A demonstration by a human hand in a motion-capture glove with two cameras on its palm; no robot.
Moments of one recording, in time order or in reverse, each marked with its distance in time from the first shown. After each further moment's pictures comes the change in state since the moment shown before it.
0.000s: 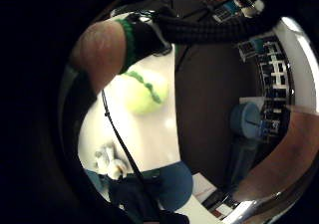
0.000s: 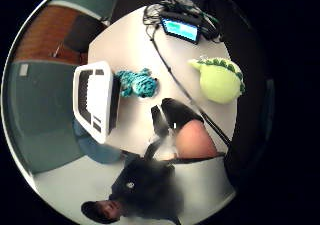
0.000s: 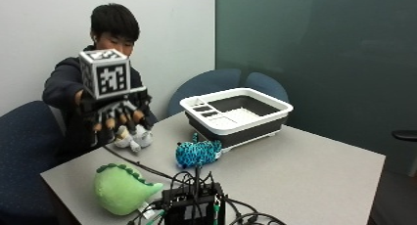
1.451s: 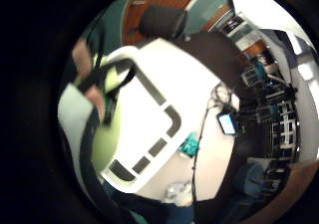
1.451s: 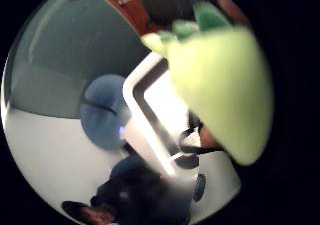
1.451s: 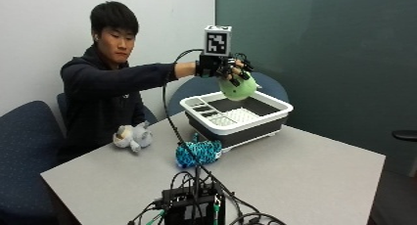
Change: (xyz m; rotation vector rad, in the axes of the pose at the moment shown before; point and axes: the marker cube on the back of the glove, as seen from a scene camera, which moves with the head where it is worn) arm -0.364 -0.030 -0.073 0.127 -0.156 -0.512
